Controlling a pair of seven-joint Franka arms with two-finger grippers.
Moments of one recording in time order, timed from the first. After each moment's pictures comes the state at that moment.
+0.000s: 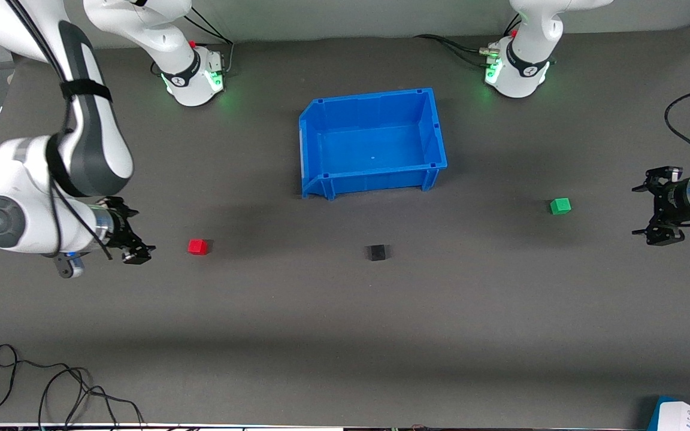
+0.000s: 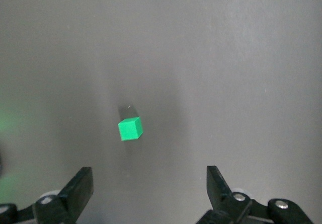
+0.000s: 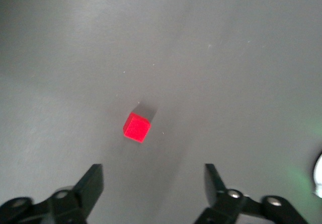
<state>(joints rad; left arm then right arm) 0.07 0.15 0.11 -1.91 -0.02 1.91 -1.31 0.23 0.35 -0.16 -1.71 0.04 1.80 1.23</state>
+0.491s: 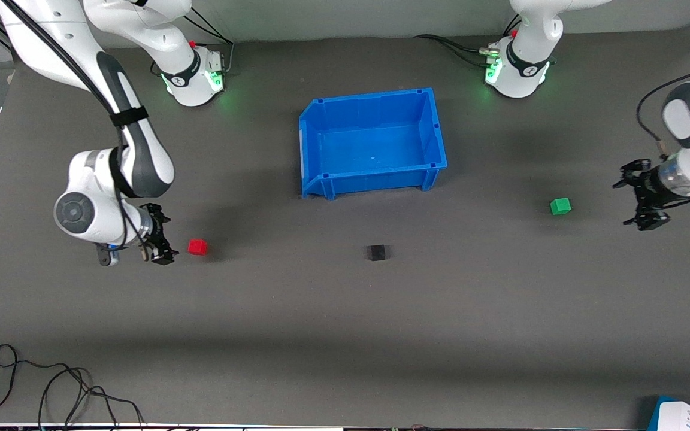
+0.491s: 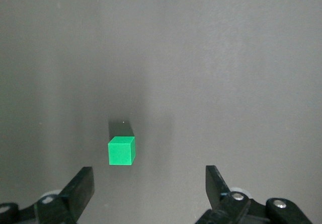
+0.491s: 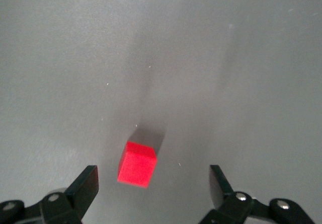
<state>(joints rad) 0.10 0.05 0.11 -2.27 -0.02 2.29 -1.44 0.24 0.35 -0.16 -2.06 0.04 2.27 1.36</state>
